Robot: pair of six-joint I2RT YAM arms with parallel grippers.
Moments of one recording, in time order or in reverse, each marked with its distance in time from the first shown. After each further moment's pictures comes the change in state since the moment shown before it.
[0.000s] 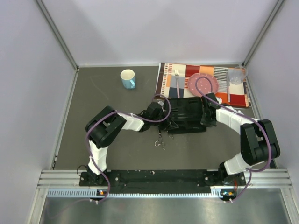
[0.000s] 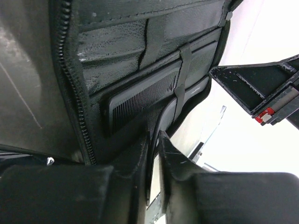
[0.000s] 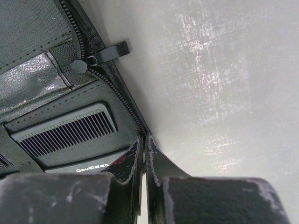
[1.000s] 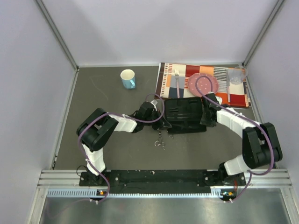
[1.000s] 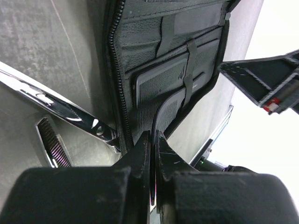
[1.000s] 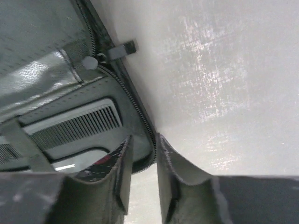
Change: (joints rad) left arm 0.062 -0.108 -0.109 0.011 0.007 0.089; right arm 0.018 -0.084 -0.010 0.002 0.018 -0.002
